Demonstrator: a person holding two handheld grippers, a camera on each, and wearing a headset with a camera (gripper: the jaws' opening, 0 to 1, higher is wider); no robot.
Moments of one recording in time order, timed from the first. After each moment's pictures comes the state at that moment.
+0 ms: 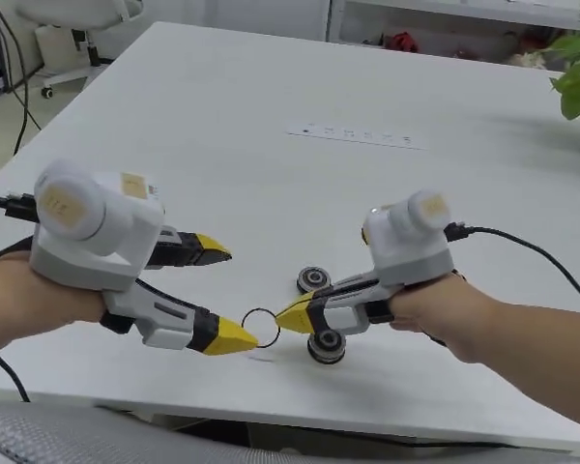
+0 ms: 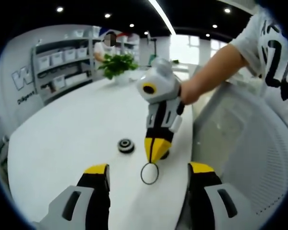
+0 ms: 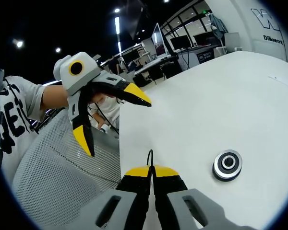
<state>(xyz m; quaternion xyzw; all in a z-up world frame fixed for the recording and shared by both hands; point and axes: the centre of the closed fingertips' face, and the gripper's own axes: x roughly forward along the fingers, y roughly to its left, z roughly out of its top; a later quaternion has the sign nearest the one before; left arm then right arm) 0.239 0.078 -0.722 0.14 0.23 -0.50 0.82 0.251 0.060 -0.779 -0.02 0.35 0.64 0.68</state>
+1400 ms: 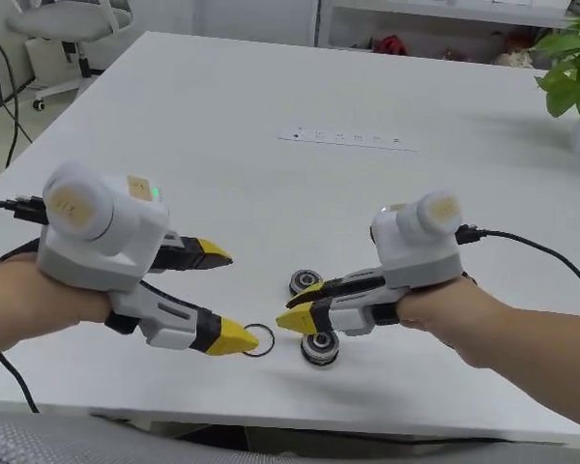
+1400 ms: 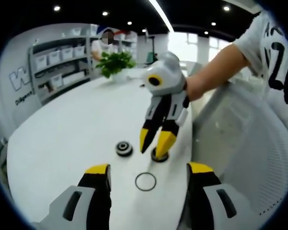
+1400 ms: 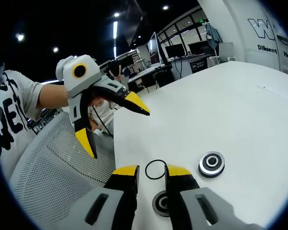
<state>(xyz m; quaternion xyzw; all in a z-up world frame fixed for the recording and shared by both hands) 0.243 0.063 -0.720 0.15 0.24 -0.51 0.81 0.260 0.036 -0.758 -0.02 0.31 0.62 0.72</state>
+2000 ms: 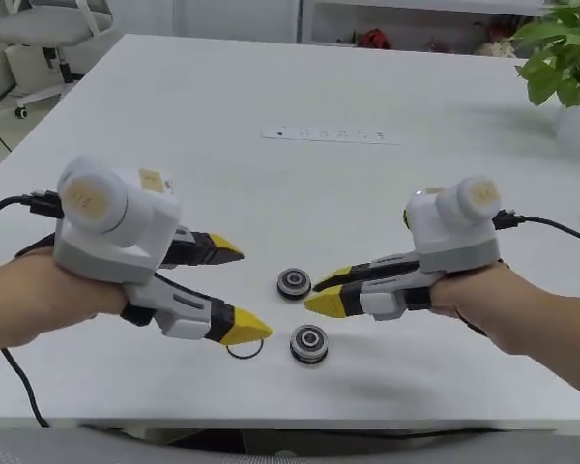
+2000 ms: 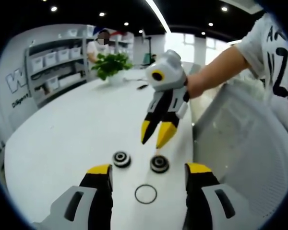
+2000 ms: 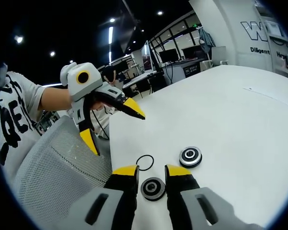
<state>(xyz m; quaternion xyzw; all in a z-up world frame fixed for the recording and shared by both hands) 0.254 0.038 -0.717 0.15 0.24 -0.52 0.81 0.275 -0.005 -0.747 -0.01 0.30 0.60 0.74</state>
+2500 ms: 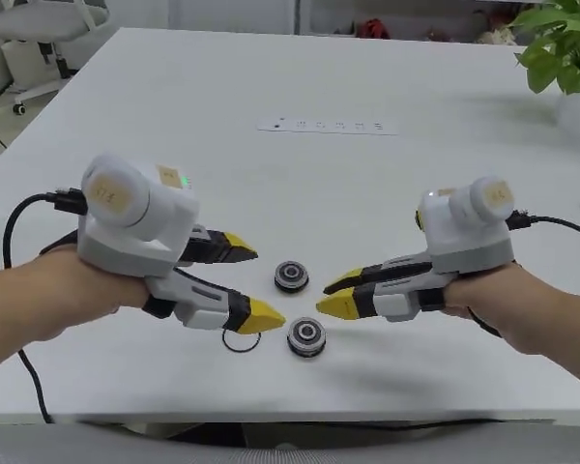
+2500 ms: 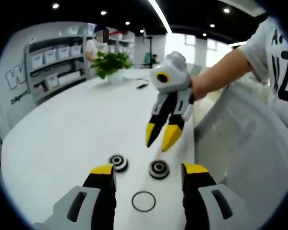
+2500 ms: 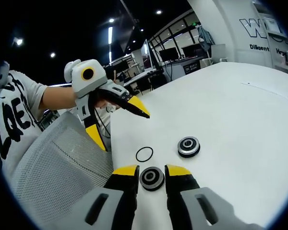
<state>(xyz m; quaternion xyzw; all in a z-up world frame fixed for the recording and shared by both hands) 0.261 0.021 -0.728 0.14 0.24 -0.52 0.81 0.264 -0.015 -0.756 -0.01 0.31 0.61 0.73</state>
